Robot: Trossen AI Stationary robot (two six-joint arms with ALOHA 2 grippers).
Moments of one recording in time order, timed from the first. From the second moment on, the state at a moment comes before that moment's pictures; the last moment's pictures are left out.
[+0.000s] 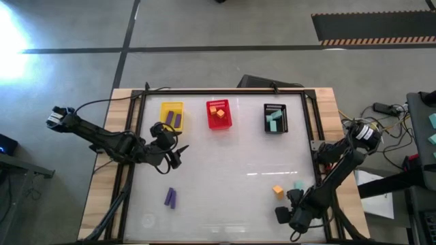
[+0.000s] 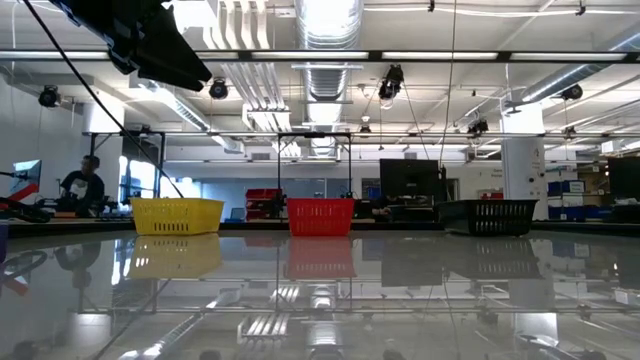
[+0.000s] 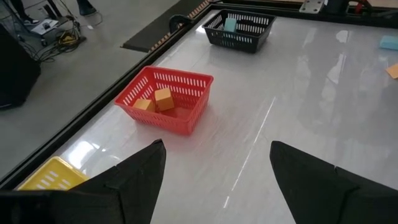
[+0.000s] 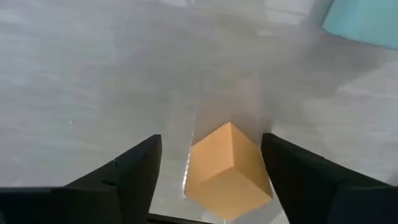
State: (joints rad) left arm -0.36 0.98 0.72 -0.43 -0.81 -0.46; right arm 0.95 1.66 0.86 -0.50 -0.15 2.38
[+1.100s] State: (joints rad) left arm -0.36 0.98 0.72 -0.43 -0.82 -0.46; right arm 0.96 1.47 0.90 -0.60 -0.25 1.83
